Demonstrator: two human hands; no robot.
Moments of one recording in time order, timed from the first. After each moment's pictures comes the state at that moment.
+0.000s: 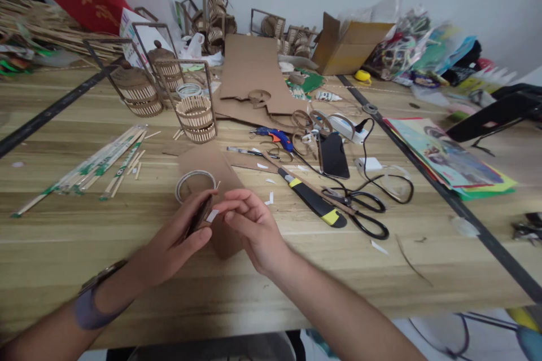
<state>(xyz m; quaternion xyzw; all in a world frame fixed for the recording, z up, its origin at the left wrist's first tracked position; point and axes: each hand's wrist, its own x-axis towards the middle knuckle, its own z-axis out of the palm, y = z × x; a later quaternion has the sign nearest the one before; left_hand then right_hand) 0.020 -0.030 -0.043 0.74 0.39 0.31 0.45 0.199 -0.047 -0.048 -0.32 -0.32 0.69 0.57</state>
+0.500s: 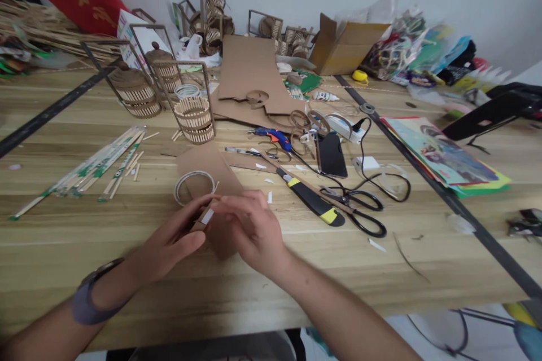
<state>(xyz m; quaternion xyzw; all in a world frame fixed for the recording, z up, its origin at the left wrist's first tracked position) 0.015 -0.025 -0.044 0.70 0.36 0.31 0.53 0.211 -0.049 -0.045 -0.39 -0.69 0.23 0.56</state>
